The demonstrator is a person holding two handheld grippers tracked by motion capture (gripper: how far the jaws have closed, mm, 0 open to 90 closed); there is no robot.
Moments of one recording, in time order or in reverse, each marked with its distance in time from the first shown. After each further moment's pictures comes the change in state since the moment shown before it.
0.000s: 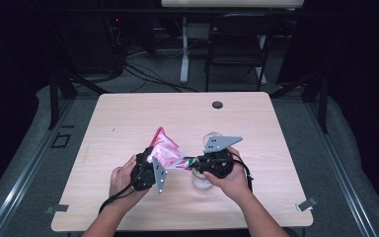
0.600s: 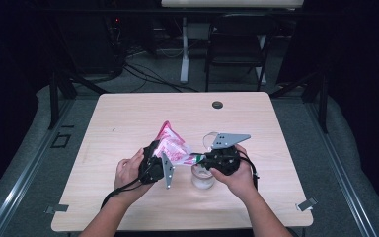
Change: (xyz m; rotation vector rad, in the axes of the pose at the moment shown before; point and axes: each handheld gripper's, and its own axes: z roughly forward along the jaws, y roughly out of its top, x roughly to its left) left arm 0.001 0.019 0.012 -0.004 0.033 0.100; right arm -0.014 -0.005 -0.012 -0.015 -0.035 0.030
